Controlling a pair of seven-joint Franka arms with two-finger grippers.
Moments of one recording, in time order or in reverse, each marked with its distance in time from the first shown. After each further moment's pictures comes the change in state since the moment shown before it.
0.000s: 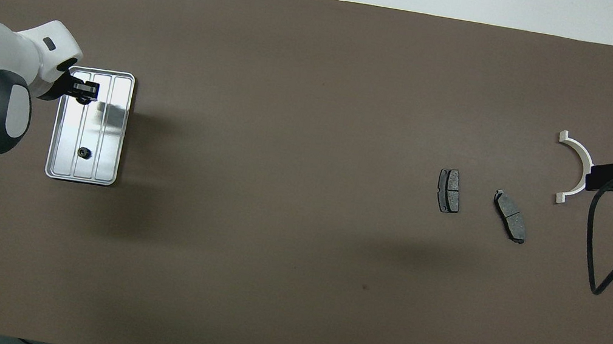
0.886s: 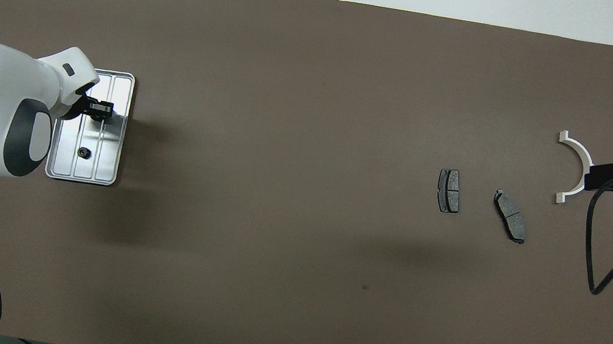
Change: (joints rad) left arm -0.014 0.000 0.002 -0.103 0.000 0.105 -0.014; right arm 0.004 0.000 0.000 0.000 0.000 0.000 0.000
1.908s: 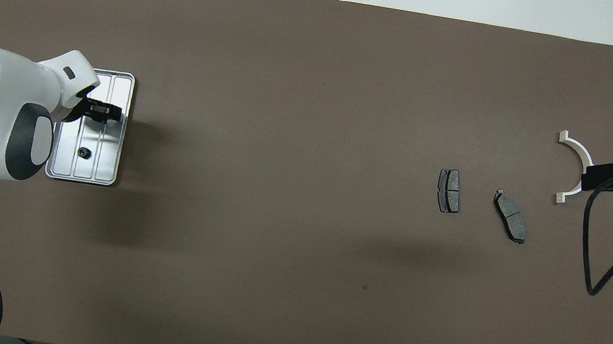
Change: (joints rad) left arm 0.000 -0.003 0.001 -0.018 0.000 0.029 0.000; right arm 0.005 0.000 0.000 0.000 0.000 -0.002 0.000
